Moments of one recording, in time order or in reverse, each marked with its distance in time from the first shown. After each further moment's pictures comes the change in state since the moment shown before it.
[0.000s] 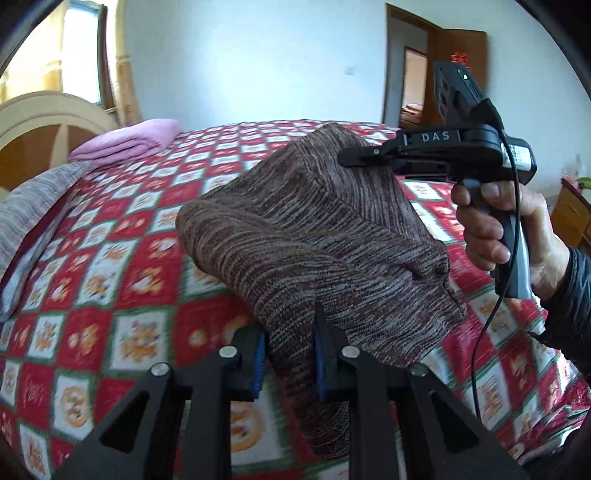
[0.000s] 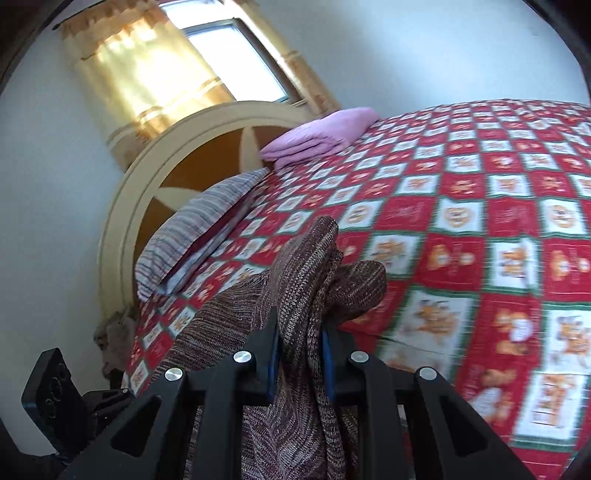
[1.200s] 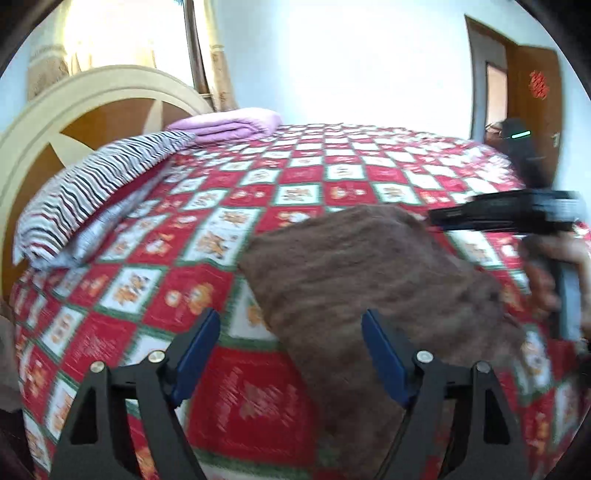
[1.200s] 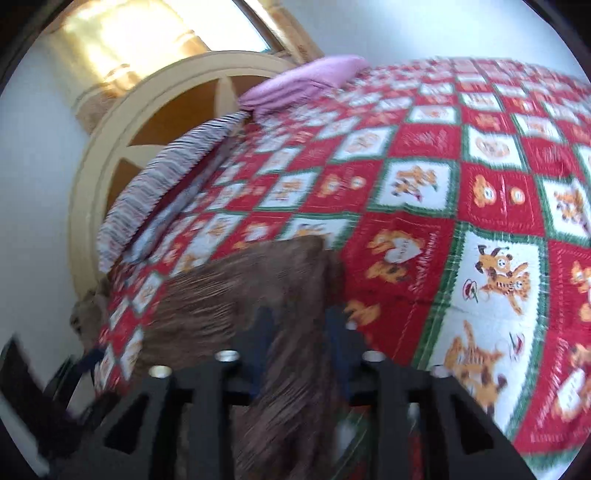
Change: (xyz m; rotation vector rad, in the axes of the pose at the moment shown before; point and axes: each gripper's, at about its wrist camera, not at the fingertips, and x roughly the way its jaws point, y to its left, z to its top) left arm -0.006 0.077 -0.038 -0.135 -0.033 0.331; right arm 0.070 0.016 -0.039 -0.023 0.124 -0.084
